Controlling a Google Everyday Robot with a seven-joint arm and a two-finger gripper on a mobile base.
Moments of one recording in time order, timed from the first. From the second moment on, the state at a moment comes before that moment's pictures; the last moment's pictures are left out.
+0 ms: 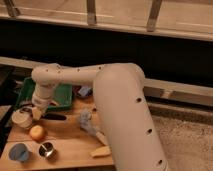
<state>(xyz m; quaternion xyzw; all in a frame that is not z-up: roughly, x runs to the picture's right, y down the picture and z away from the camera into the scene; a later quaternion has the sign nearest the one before) -0.335 0.122 0.744 -0.47 -0.14 0.19 0.85</state>
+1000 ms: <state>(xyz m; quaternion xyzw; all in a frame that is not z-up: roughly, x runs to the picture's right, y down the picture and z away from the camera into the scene) -0.382 0.109 0.736 -0.46 -0.15 0.12 0.87</state>
